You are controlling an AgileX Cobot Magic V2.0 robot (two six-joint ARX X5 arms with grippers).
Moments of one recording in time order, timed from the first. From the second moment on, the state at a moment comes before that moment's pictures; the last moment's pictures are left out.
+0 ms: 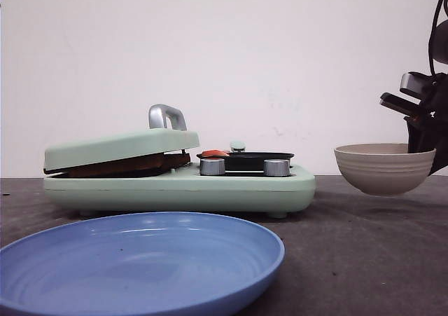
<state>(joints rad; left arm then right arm) -0.11 0.42 0.52 -0.33 0.39 -0.18 -0.07 1.73 1.17 -0.54 -0.39 0.19</state>
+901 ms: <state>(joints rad) -0.11 0.42 0.52 -0.33 0.42 -0.19 -0.07 1.77 1.14 -0.53 -0.36 0.19</state>
